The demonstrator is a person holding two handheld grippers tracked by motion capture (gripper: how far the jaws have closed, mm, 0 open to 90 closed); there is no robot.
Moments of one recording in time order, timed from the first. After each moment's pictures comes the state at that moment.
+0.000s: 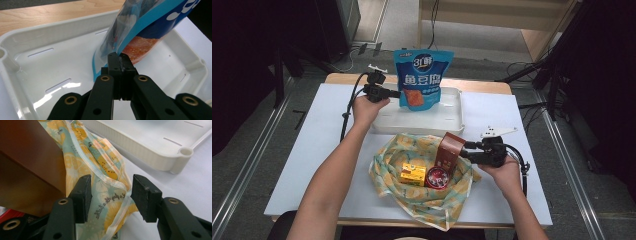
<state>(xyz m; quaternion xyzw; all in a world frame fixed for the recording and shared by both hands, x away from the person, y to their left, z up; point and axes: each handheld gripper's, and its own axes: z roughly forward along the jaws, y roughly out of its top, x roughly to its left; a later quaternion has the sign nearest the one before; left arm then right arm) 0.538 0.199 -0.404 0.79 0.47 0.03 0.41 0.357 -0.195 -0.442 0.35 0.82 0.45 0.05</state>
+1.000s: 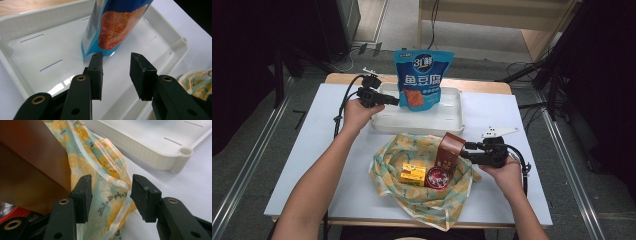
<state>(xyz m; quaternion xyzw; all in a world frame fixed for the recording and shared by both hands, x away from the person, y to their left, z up) 0.509 0.212 -0.393 0.81 0.43 0.01 0.40 0.353 -0.196 -0.438 0.35 0.82 0.45 0.04</state>
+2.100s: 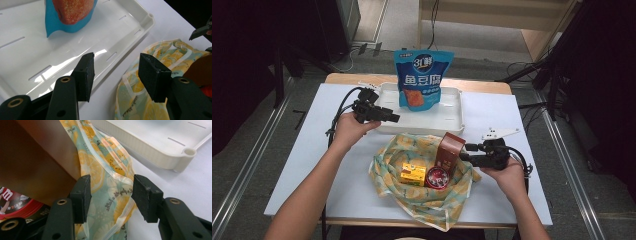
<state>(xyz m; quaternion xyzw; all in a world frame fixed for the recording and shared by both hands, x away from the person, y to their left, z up) 0.449 0.213 -0.386 0.83 0.38 -0.02 0.40 0.345 -0.195 -0.429 0.34 0.83 0.44 0.04</state>
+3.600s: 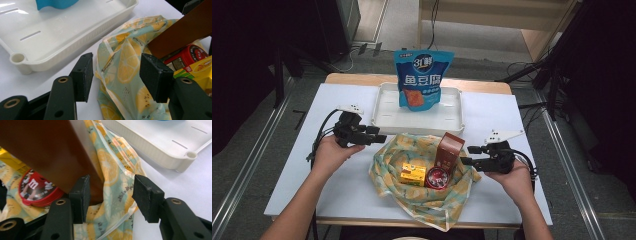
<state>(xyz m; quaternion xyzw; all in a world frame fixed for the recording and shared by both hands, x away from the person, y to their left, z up) 0.376 0.244 -0.388 0.83 0.37 0.00 0.42 0.326 -0.198 -0.408 0.32 0.84 0.43 0.05</state>
